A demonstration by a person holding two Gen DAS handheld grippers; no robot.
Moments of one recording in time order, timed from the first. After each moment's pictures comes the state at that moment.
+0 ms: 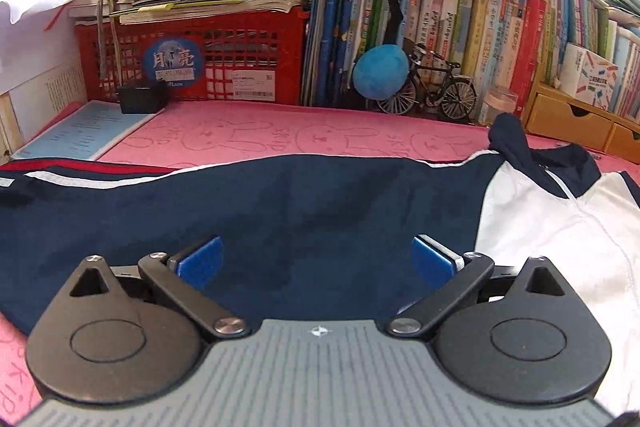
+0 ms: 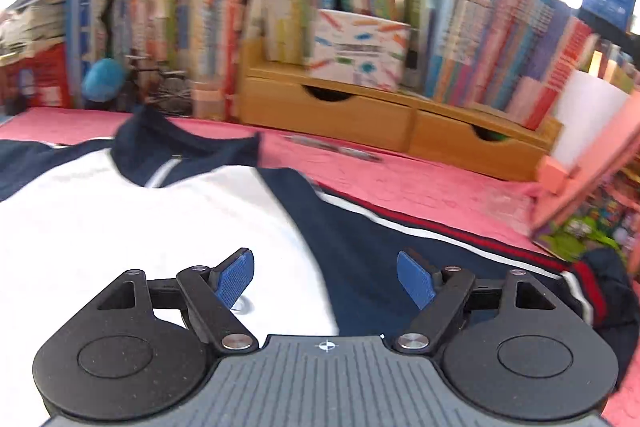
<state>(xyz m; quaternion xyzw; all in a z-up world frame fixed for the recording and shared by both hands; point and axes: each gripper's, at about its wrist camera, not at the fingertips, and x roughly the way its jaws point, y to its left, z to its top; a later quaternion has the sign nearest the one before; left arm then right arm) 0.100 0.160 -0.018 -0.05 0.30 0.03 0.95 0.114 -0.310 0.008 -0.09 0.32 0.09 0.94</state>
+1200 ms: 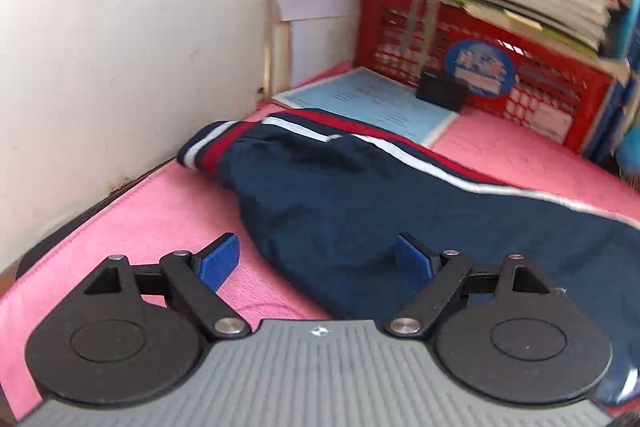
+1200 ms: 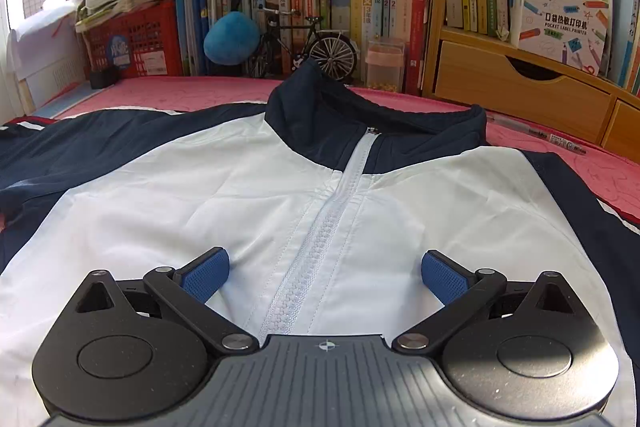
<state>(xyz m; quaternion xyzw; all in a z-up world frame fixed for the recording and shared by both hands) 0.039 0.360 -0.040 -0.18 0.29 0.27 0.90 0.149 -0.186 -0.050 -0.06 0.34 0.19 0.92</state>
